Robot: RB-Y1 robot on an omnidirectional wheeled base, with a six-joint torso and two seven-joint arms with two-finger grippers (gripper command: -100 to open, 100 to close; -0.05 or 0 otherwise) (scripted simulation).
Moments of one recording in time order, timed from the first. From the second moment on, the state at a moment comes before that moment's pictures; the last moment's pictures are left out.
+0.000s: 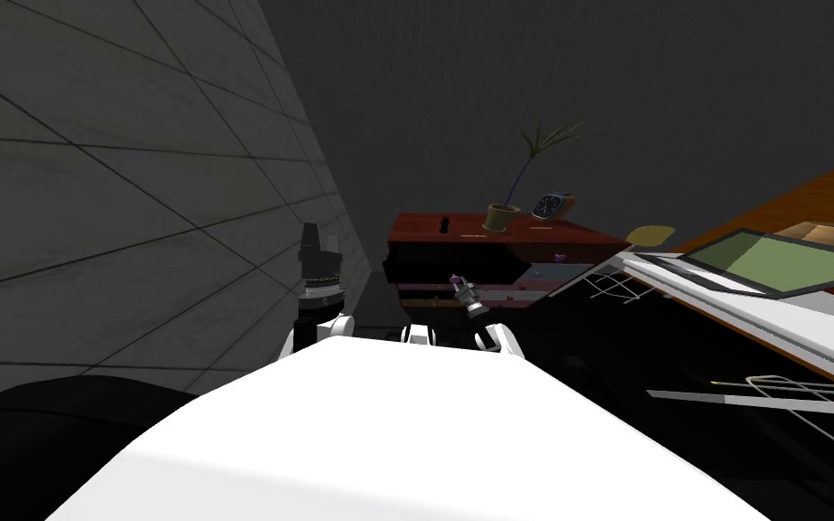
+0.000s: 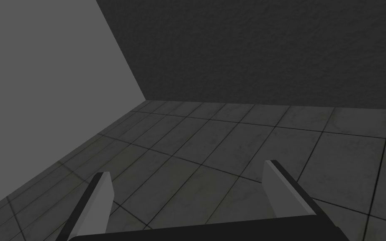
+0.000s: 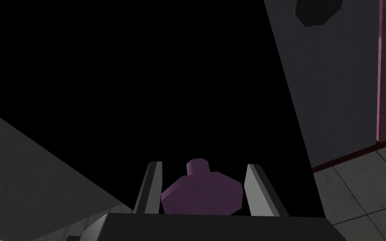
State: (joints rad) left arm 0.53 -0.03 0.00 -2.38 -0.08 -0.50 -0.16; right arm 0.23 -0.06 -0.10 -1.55 1.04 -0.56 1.52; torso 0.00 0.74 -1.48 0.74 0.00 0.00
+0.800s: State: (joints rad) left arm 0.53 -0.03 0.00 -2.38 -0.08 -0.50 -0.16; right arm 0.24 -0.08 -0.09 -1.58 1.05 -0.56 1.50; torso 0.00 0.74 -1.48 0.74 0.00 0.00
